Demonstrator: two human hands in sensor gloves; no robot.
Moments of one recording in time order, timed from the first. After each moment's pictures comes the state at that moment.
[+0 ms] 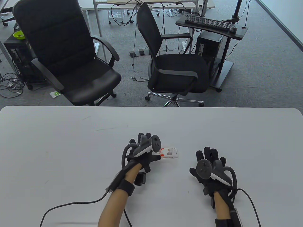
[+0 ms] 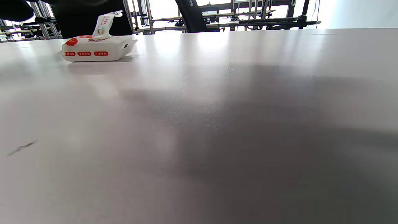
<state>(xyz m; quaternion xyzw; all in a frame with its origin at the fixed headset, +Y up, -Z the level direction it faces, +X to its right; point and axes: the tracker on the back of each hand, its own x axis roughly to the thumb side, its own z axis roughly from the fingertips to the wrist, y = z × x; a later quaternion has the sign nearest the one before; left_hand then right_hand) -0.077 -0.730 -0.474 -0.15 -0.10 0.02 0.98 0.199 -0.755 -0.387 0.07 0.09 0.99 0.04</state>
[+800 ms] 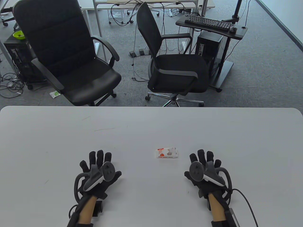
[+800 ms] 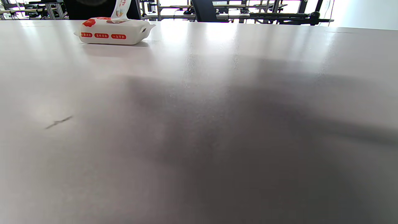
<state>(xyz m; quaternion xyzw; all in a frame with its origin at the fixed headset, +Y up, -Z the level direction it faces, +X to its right) -0.233 -0.762 -0.382 -0.12 -0.01 0.01 0.99 0.176 -0.759 -0.383 0.09 0.11 0.99 0.01</state>
